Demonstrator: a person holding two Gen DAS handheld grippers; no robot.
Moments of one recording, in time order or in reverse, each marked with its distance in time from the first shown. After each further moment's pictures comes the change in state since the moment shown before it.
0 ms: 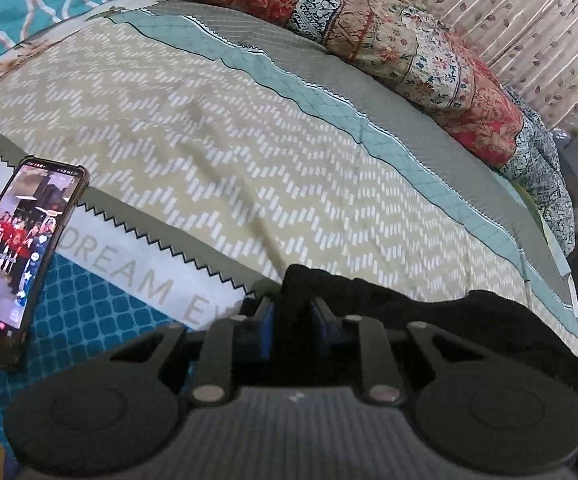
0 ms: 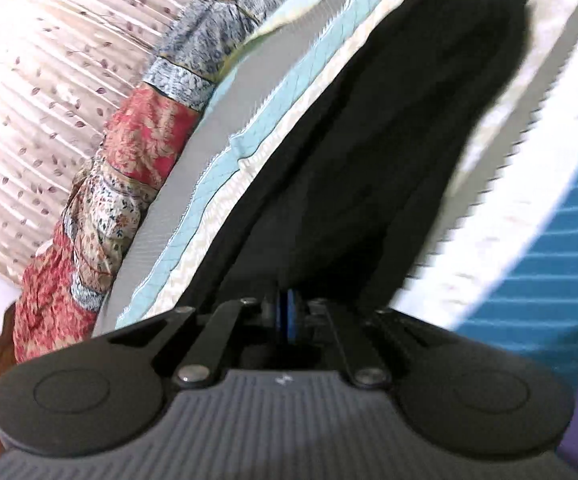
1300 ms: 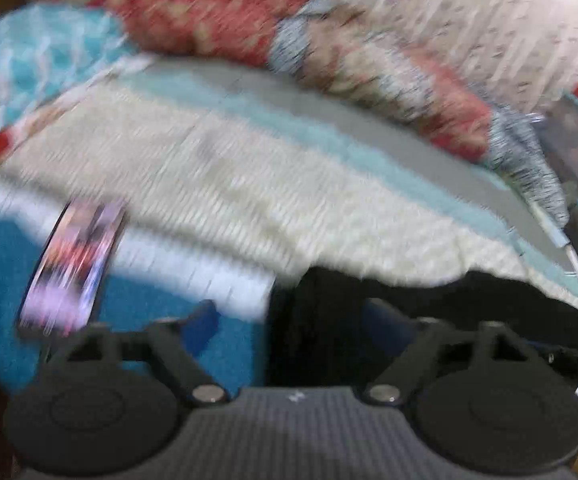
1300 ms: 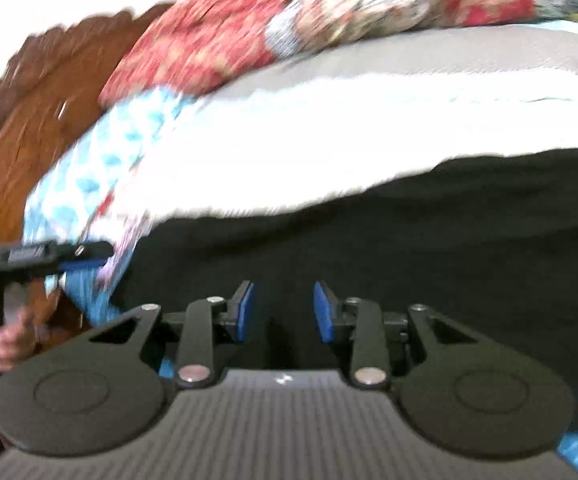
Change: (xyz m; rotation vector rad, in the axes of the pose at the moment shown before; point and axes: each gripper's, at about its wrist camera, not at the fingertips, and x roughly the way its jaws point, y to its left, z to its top) left arm -0.056 0.001 -0.030 0.193 -0.150 -0.013; right arm 0.085 0.163 -0.112 -0.805 0.434 0.314
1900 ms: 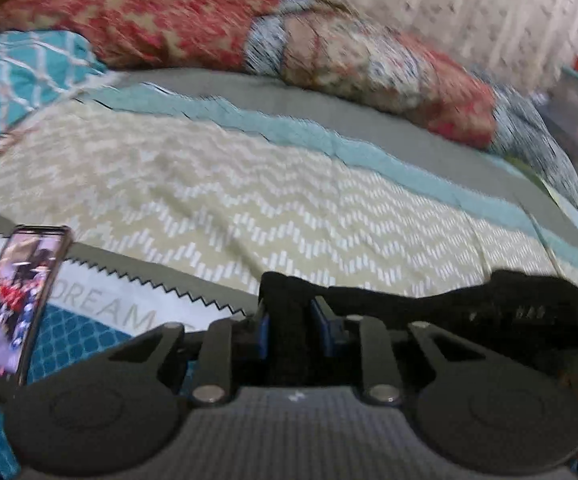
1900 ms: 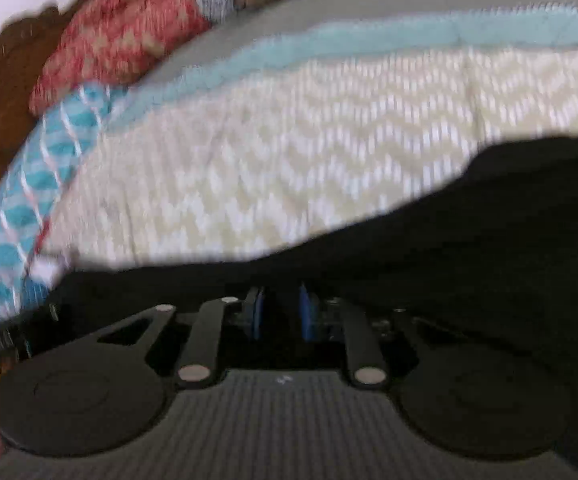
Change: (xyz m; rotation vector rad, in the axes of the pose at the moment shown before) left arm 0.060 -0.033 -0.010 0.052 -0.045 0.091; right arm 0.109 0.005 0.021 0.108 0.080 -0.071
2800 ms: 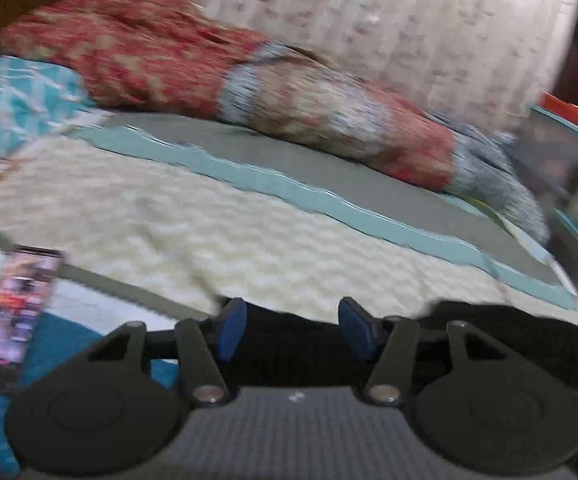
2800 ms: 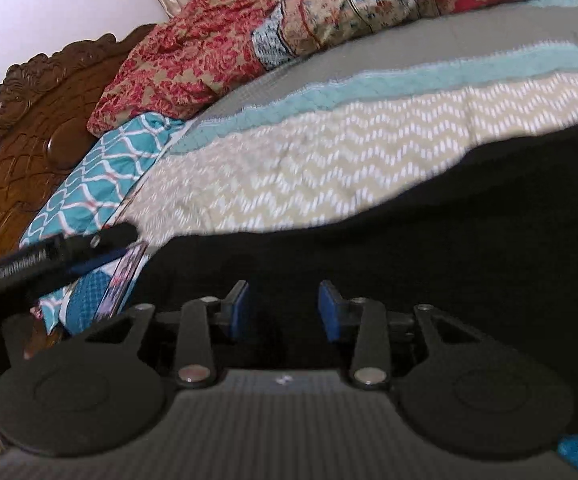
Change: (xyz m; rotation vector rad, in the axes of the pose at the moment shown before) left arm -0.047 -0.021 -0.001 0.009 -0.086 -0.137; right arm -0.056 0.021 -0.062 -0.022 -0.103 0.082
